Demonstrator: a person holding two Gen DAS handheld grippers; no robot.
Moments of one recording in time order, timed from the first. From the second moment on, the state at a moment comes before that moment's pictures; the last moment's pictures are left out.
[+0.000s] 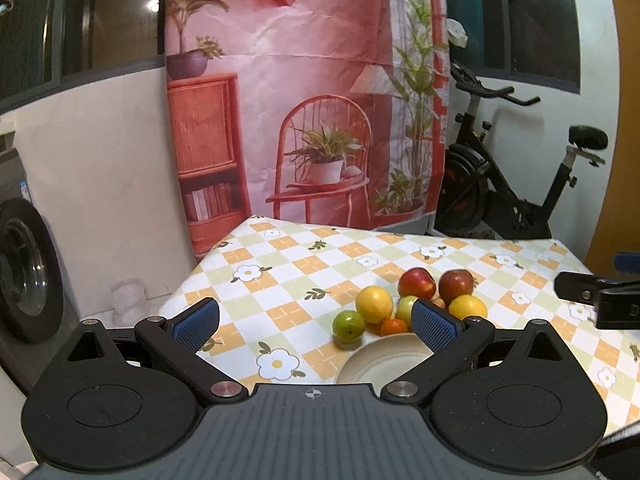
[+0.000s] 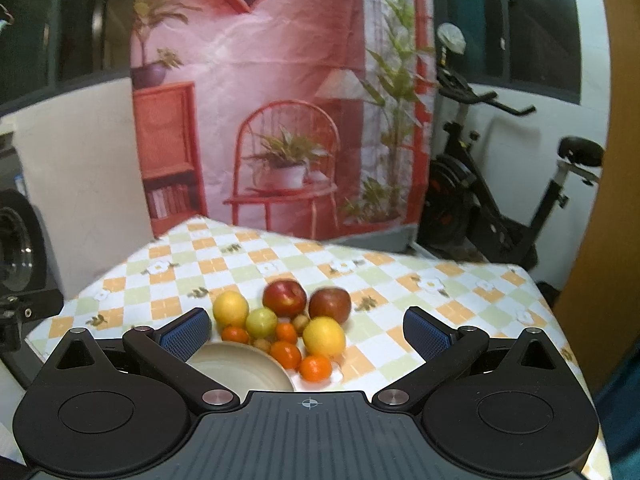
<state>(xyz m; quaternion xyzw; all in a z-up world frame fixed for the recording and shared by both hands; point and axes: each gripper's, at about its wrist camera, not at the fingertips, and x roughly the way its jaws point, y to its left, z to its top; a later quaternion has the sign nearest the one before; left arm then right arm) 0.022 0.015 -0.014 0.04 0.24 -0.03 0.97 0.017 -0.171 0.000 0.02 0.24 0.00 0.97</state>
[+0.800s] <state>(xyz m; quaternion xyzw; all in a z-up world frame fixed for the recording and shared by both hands) 0.118 0.020 -0.064 -0.01 0.21 -0.04 0.98 0.110 -0.256 -0.113 0.04 0.20 0.05 0.98</state>
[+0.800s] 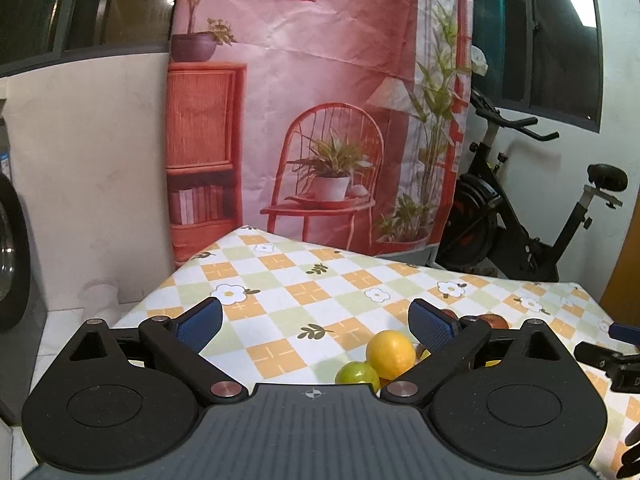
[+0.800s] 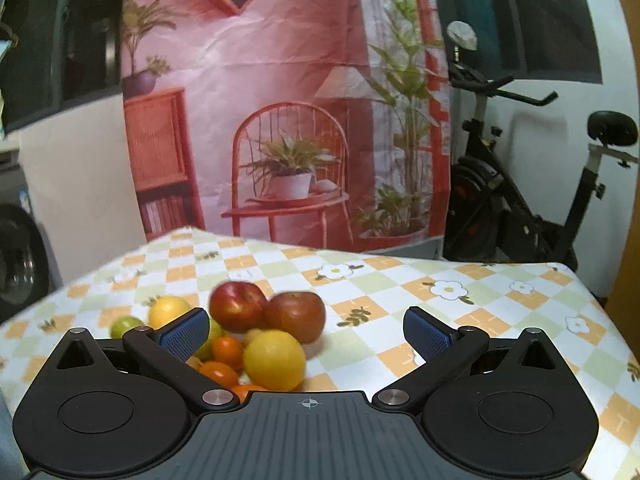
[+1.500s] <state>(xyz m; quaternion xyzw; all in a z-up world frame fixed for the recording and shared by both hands) 0.142 0.020 -0.085 0.01 0.22 0.00 0.98 0.155 -0.255 -0.166 0.07 0.25 0.10 0.96</state>
